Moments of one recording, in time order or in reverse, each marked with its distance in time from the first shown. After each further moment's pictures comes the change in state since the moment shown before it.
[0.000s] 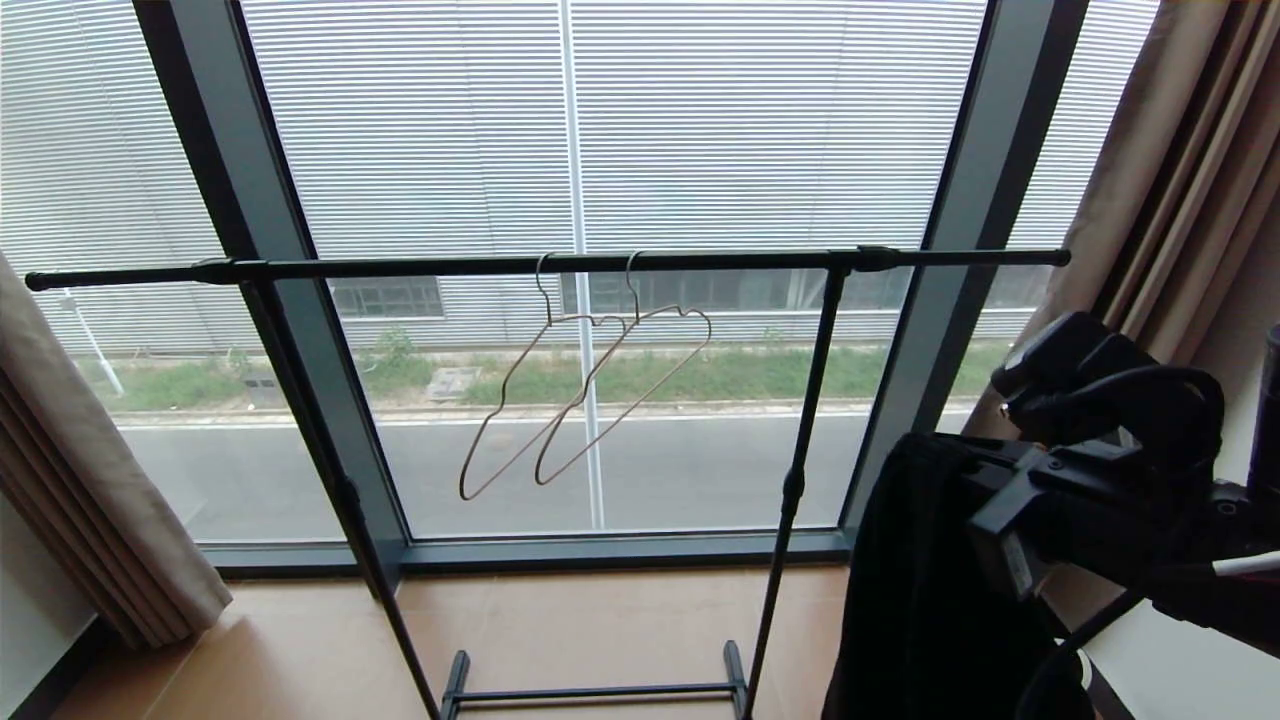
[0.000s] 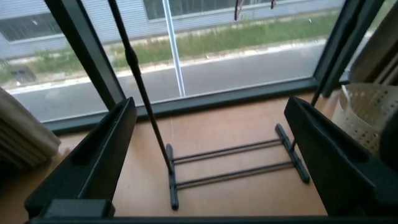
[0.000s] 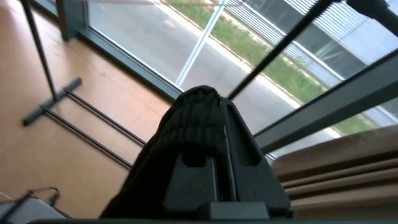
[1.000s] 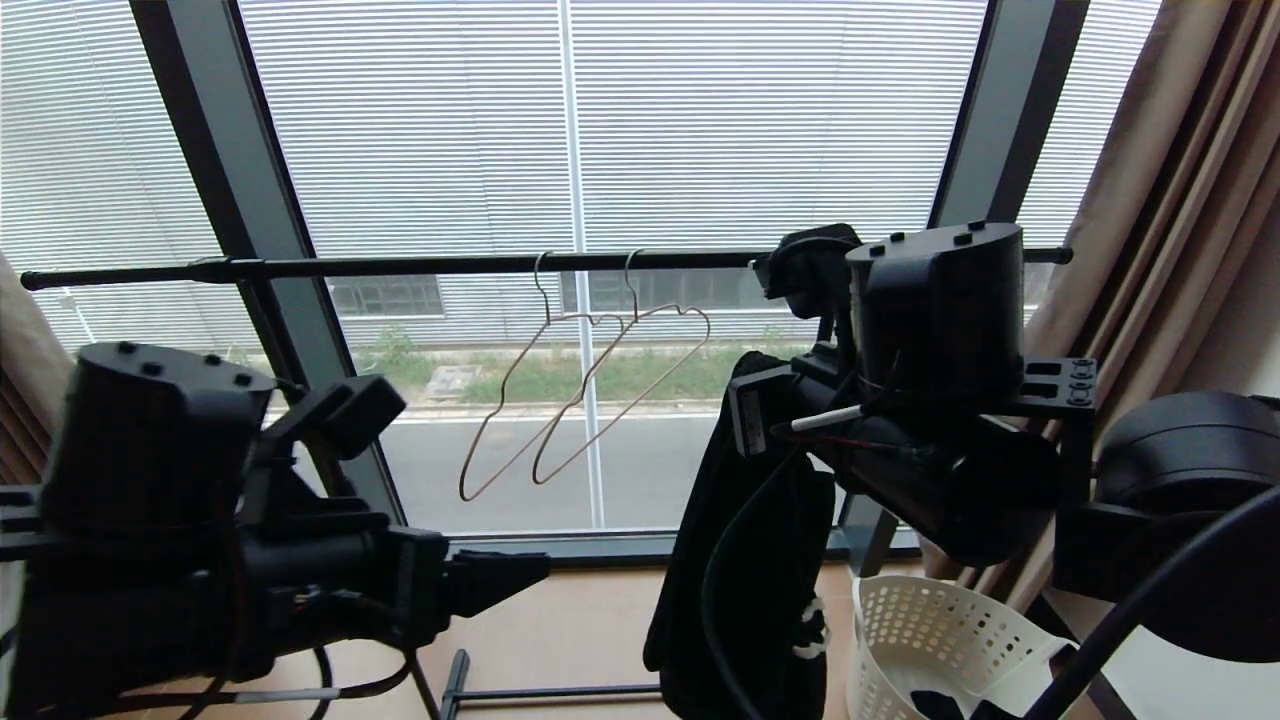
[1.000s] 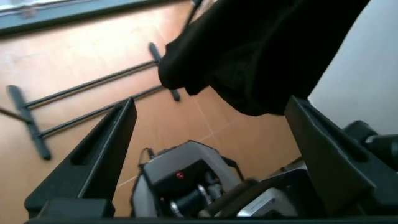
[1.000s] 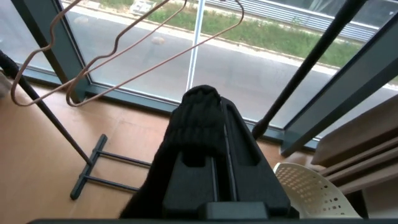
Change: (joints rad) left arm -0.596 1.166 -0.662 -0.067 -0.010 -0.461; right arm 0.151 0.424 -0.445 0.010 -0.321 0.375
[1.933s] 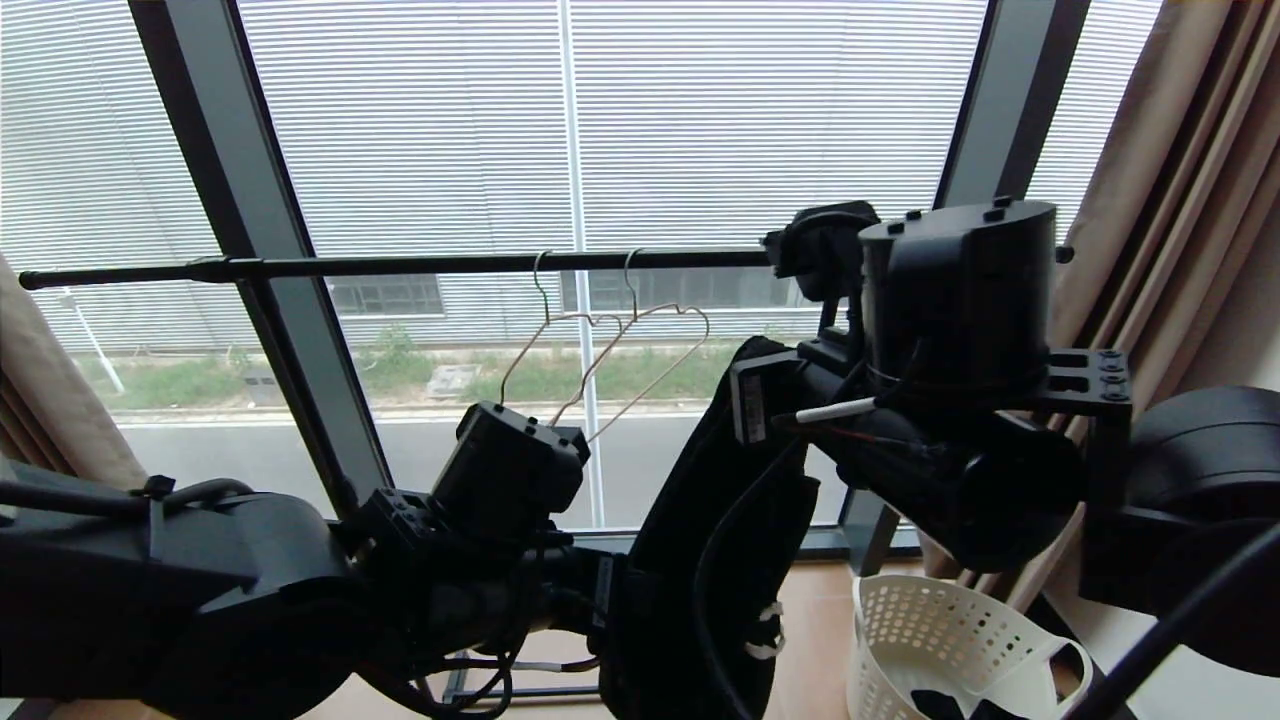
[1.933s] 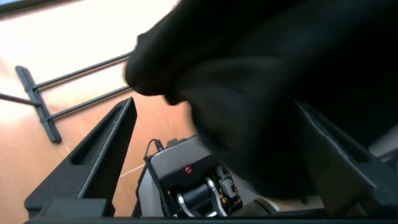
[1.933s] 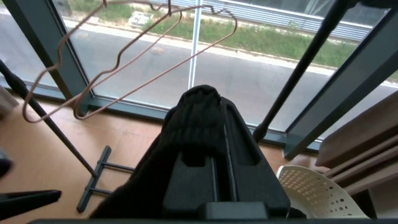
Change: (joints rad) left arm -0.169 0.393 -0.140 -0.099 0.195 -0.073; right arm 0.029 -0.028 -0.013 0.001 -0.051 0.025
